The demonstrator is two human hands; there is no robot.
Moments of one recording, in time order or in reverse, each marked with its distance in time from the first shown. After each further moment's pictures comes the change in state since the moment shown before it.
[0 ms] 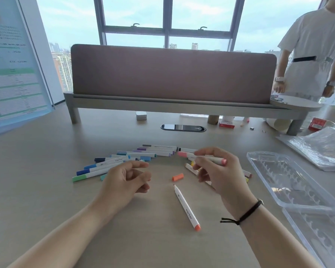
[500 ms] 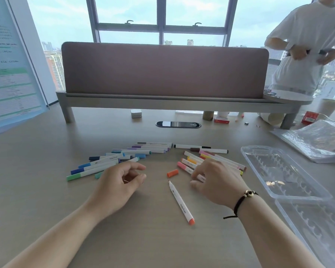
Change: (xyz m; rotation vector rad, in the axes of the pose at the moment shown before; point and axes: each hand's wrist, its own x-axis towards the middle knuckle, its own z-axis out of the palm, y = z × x) left_hand 0.005 -0.016 -0.009 0.444 -0.056 0.240; right_hand 0.003 0.014 -0.023 -1.269 -0.264 -0.155
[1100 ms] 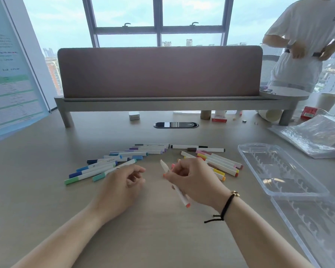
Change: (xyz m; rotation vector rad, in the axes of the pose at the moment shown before) left_hand 0.002 0.003 0.011 0.283 -0.010 0.081; right_hand -0.004 -0.033 0.004 0.739 -0.030 -0.004
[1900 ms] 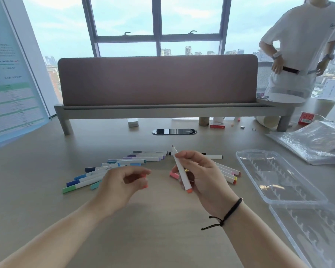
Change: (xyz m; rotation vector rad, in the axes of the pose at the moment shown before) left_hand 0.012 0.029 -0.005 -0.462 0.019 -0.156; right_hand 0.003 -0.003 -0.015 0.885 0.069 0.100
